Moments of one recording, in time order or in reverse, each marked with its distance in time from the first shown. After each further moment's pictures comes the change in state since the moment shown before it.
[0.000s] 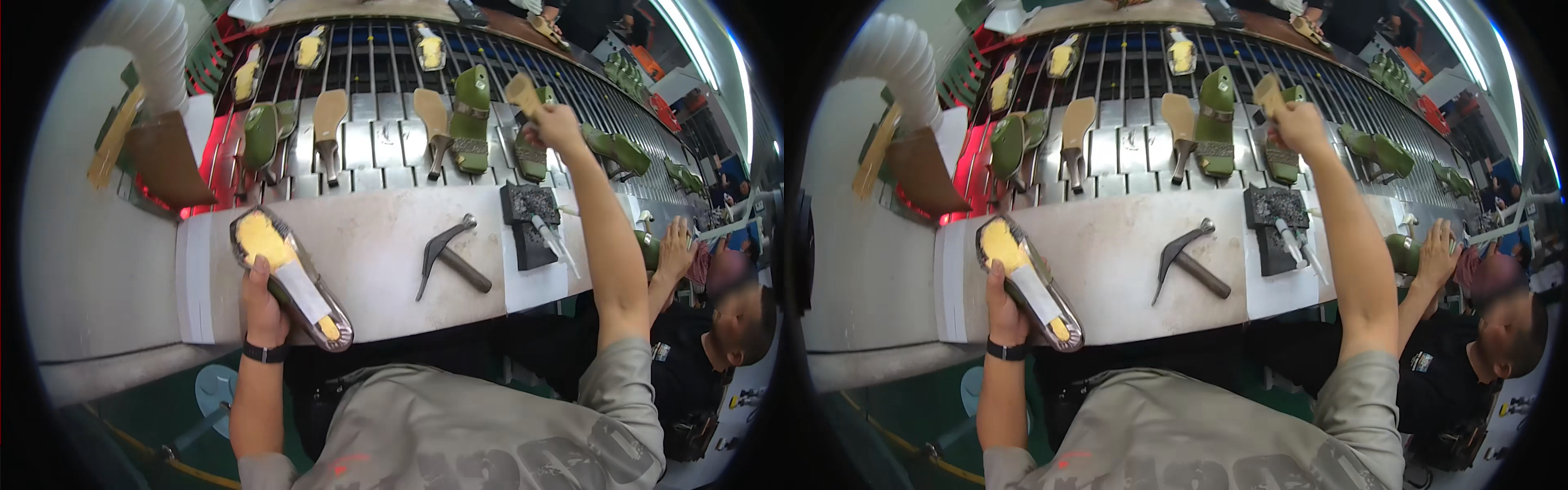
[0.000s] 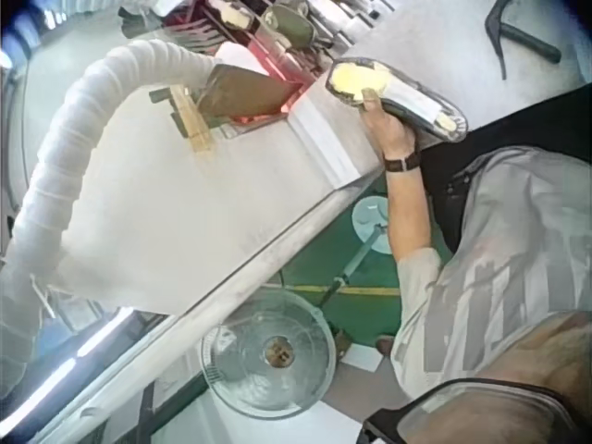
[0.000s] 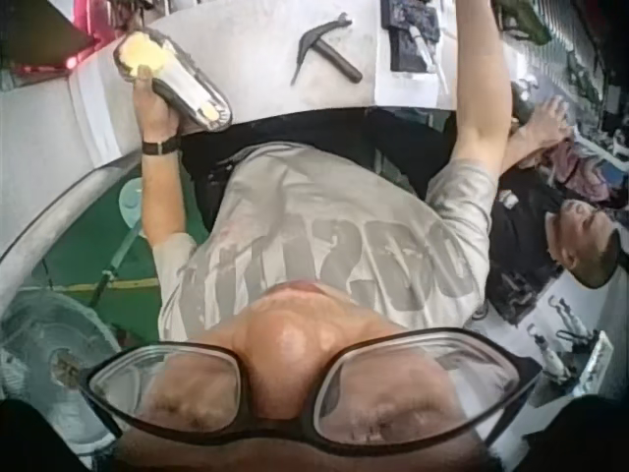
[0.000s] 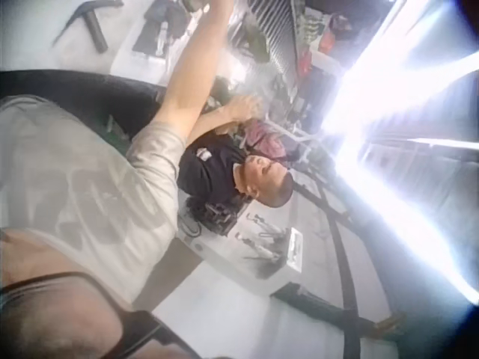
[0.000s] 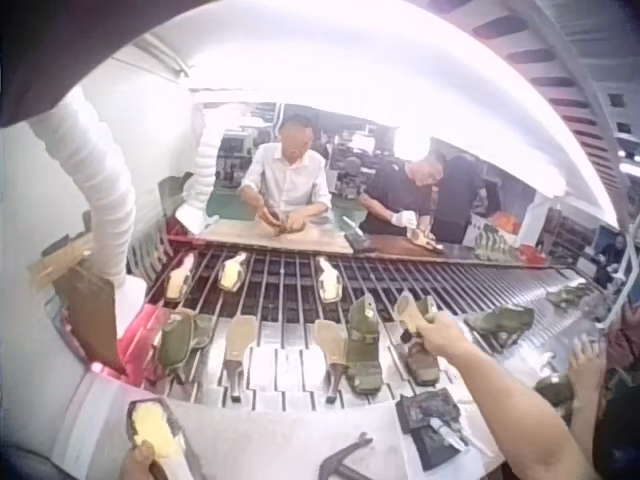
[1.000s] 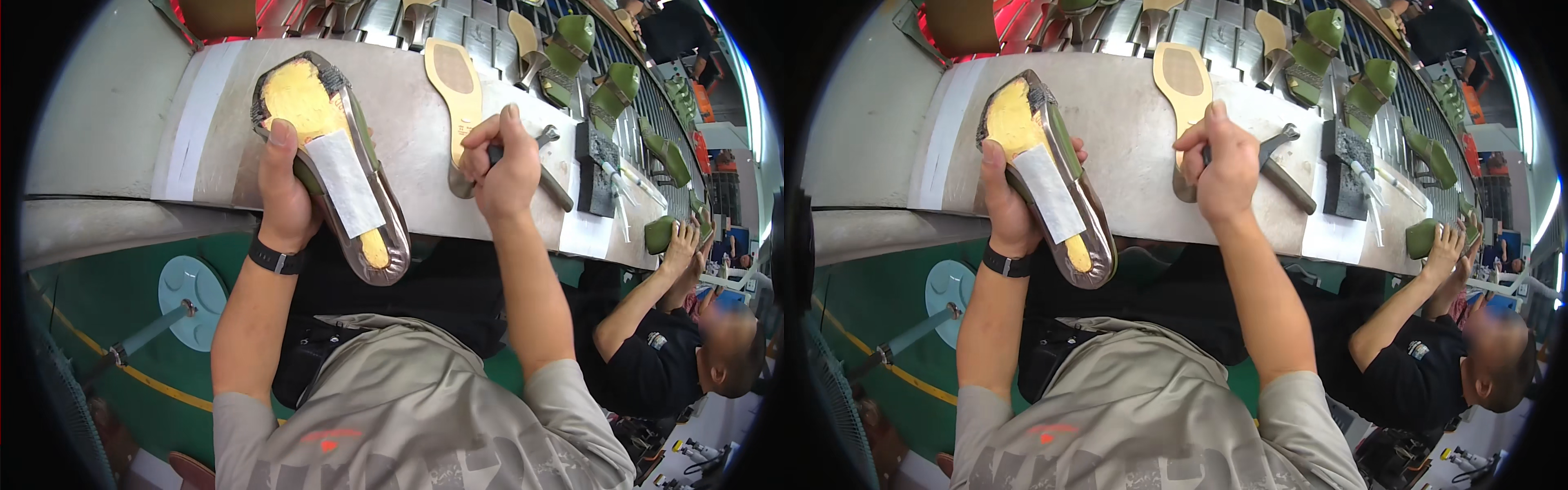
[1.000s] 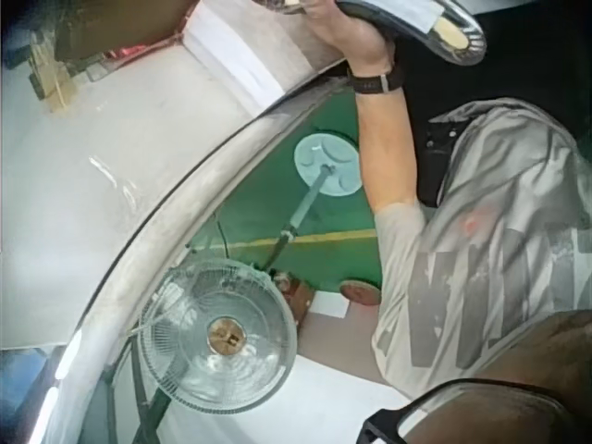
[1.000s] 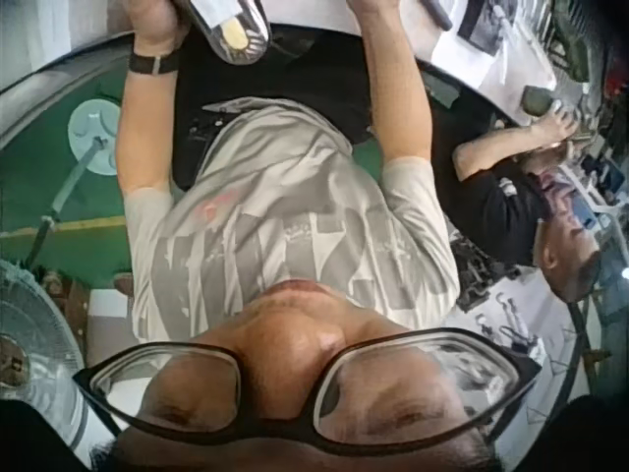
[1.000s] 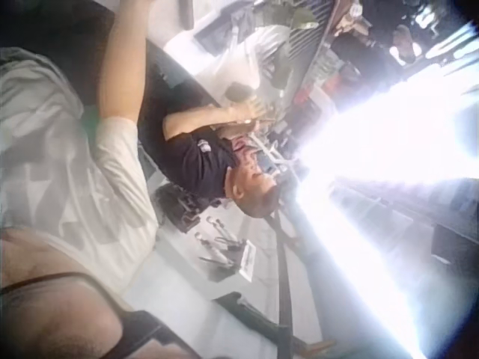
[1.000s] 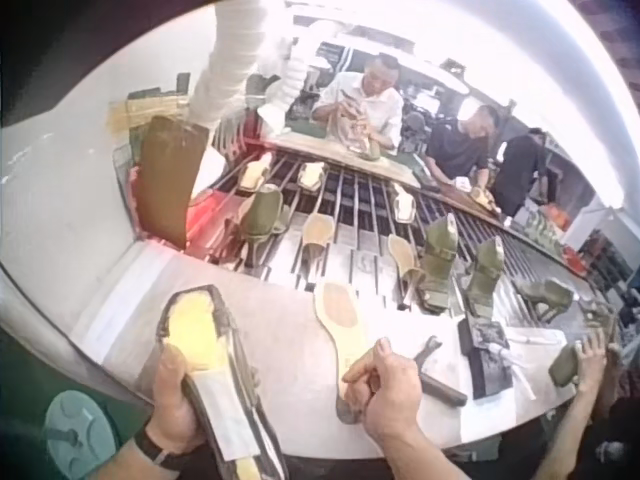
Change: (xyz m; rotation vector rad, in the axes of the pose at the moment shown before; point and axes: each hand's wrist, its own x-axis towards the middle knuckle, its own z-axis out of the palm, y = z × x) left_hand -0.038 -0.012 -0.002 -0.073 -0.114 0.114; right_hand -0.274 -0.016 0.237 0.850 -0.306 -0.198
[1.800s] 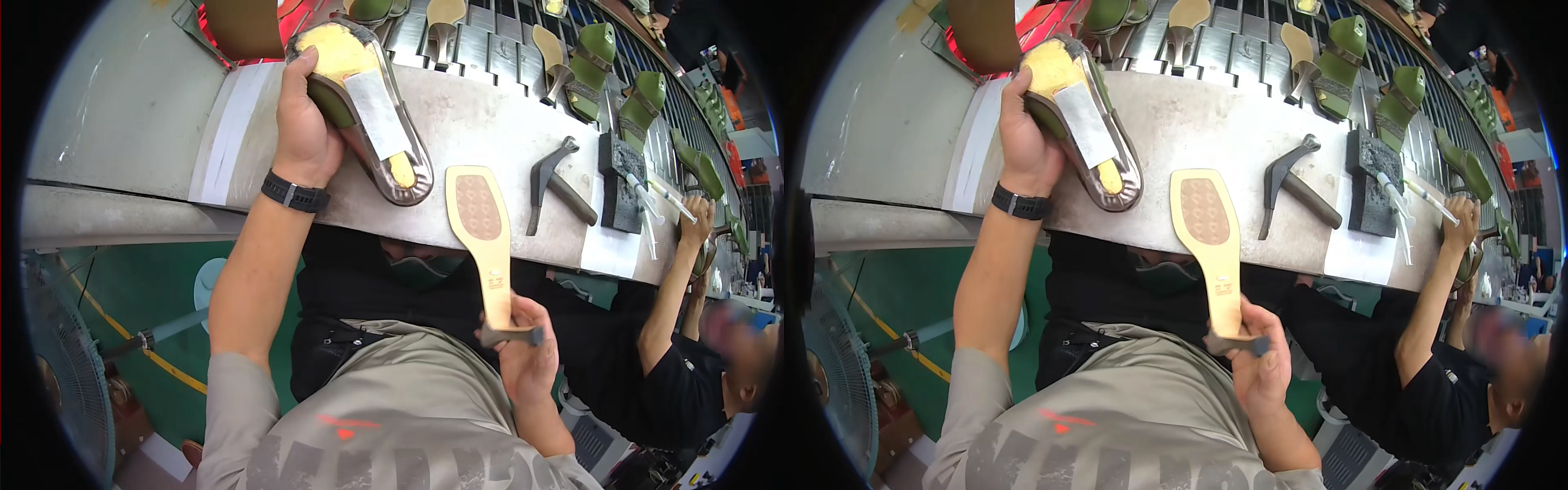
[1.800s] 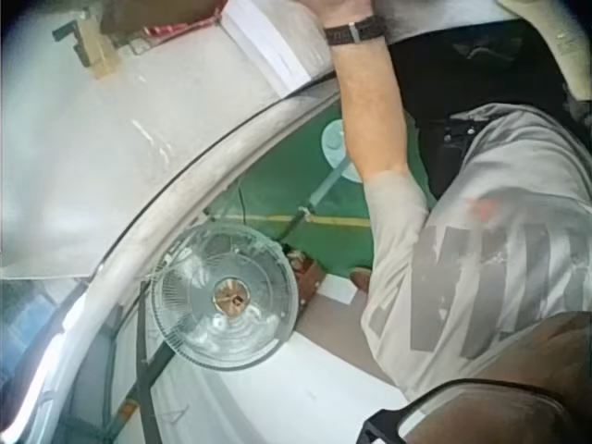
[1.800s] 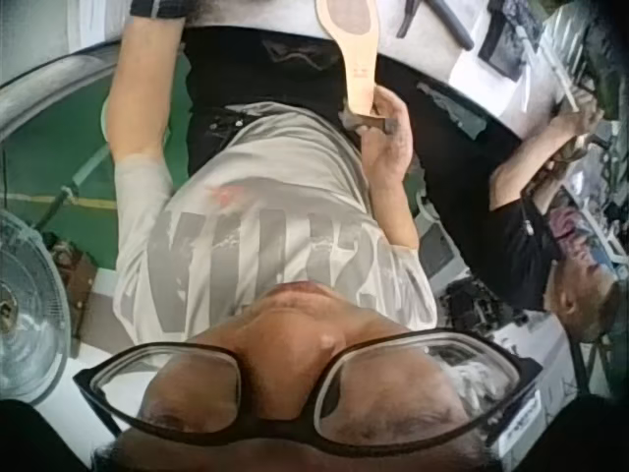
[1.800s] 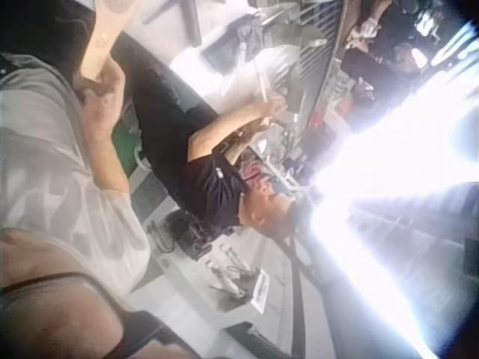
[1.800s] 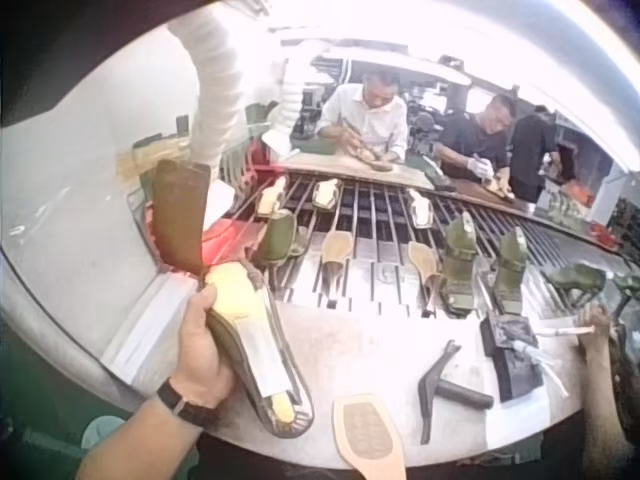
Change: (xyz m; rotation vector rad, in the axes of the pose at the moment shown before) left_hand 0.076 0.031 0.028 -0.125 0.043 0.227; right_hand -0.221 -0.016 -0.074 0.311 0.032 0.293
